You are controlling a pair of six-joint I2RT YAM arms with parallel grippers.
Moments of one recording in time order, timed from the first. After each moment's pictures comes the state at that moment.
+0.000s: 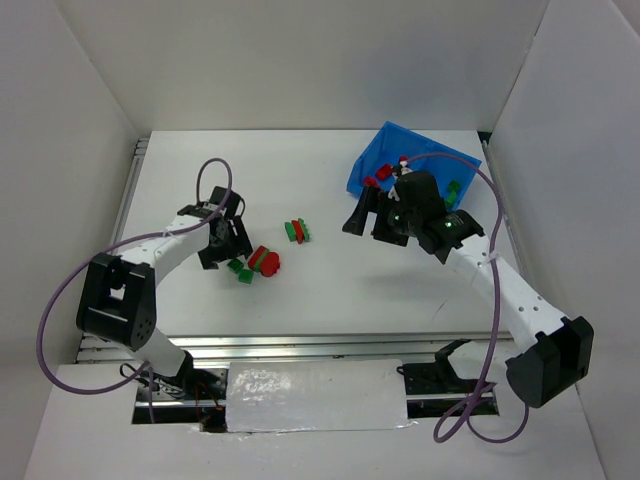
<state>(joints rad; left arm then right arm) -0.27 1.57 1.05 -0.70 -0.19 -0.65 0.45 1.20 1.11 -0.59 -0.17 0.65</state>
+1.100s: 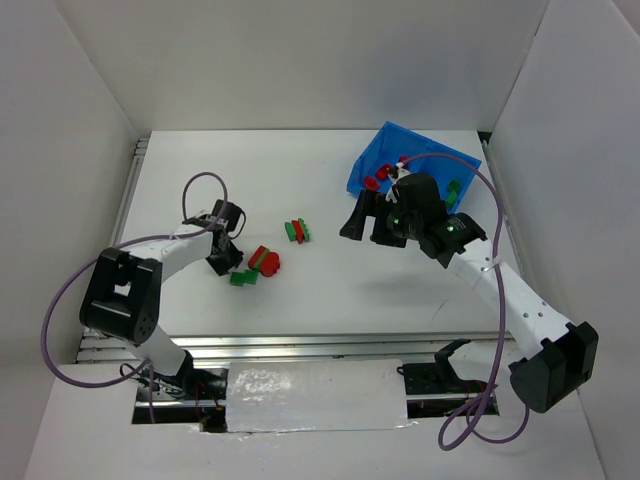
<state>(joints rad) -0.27 1.61 0.92 -0.59 -0.27 -1.00 0.49 1.17 1.11 -0.60 -0.20 0.61</state>
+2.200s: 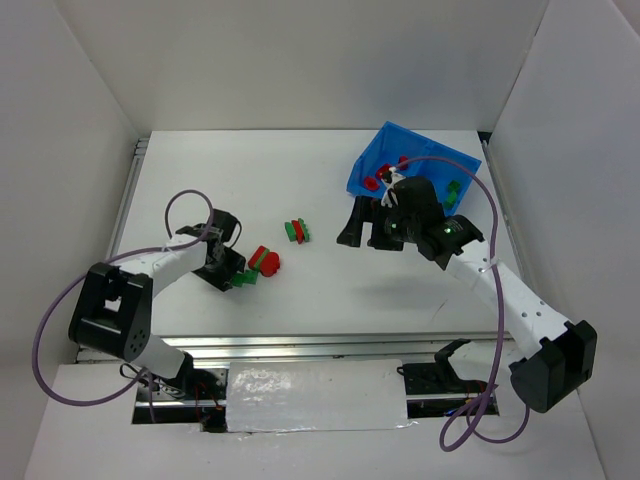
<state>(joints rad) -0.27 1.49 0.84 -0.66 -0.17 -1.33 0.50 1.17 1.09 -0.59 -0.25 0.58</state>
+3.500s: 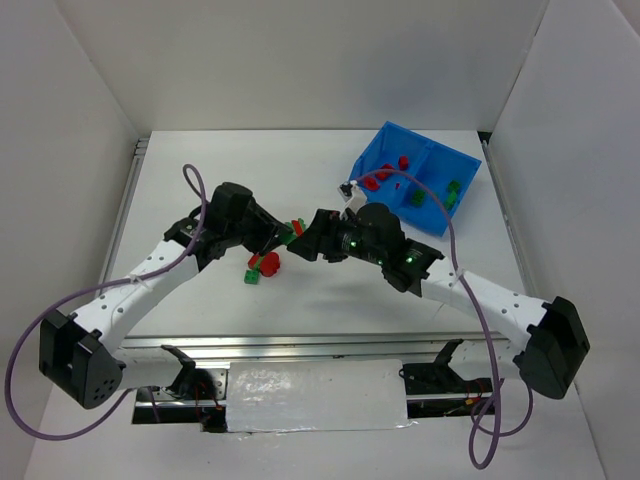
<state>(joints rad) -0.52 1.25 1.08 -0.57 0.04 -1.36 0.80 1.21 0.90 0.02 -0.19 0.79</state>
